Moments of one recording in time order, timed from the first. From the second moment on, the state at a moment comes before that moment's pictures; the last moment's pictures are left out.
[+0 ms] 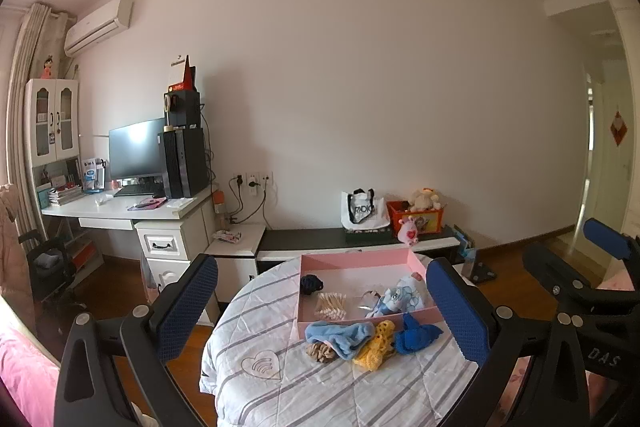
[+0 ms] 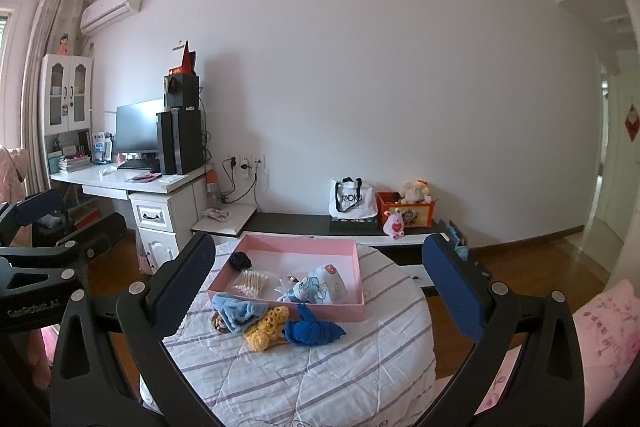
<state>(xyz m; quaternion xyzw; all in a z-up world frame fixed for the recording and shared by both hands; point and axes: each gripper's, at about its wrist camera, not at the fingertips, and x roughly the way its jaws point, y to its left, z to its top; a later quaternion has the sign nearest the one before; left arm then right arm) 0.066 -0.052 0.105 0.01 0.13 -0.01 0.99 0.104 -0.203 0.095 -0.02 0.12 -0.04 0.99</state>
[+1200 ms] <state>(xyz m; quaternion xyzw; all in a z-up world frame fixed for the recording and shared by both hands) 0.237 -0.009 0.006 0.00 0.36 0.01 0.93 0.261 -0.233 -0.067 0.01 0.39 -0.06 0.92</state>
